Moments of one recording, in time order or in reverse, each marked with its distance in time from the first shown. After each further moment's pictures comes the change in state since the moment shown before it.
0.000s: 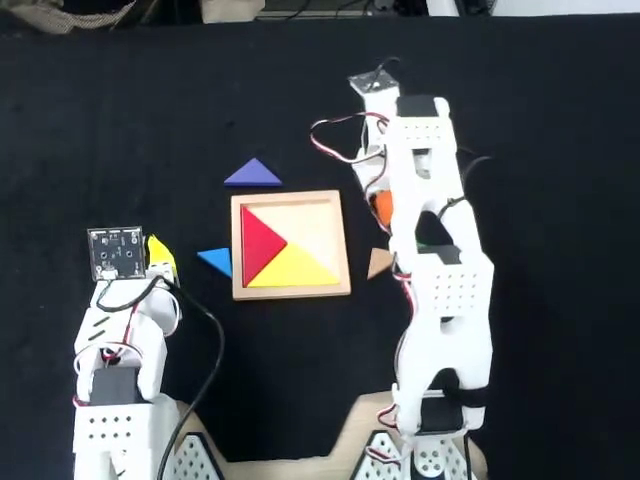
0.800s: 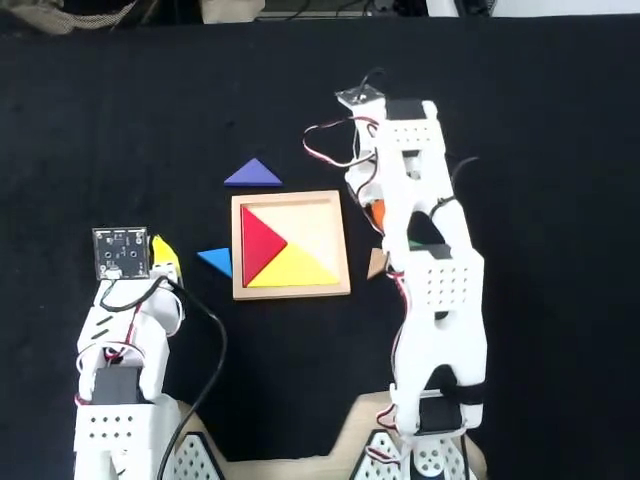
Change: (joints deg) left arm 1.1 0.0 0.0 0.0 0.0; right arm -1.6 3.2 -2.7 5.4 2.1
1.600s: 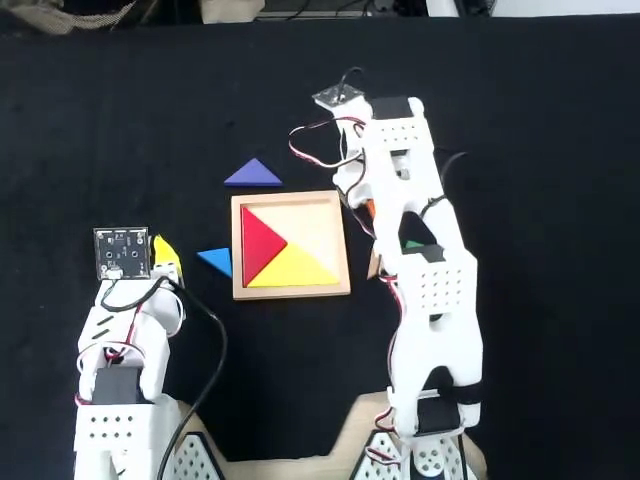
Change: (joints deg) left arm 0.4 0.0 0.0 0.0 0.0; right arm -2.5 -0.2 0.0 -1.0 5.8
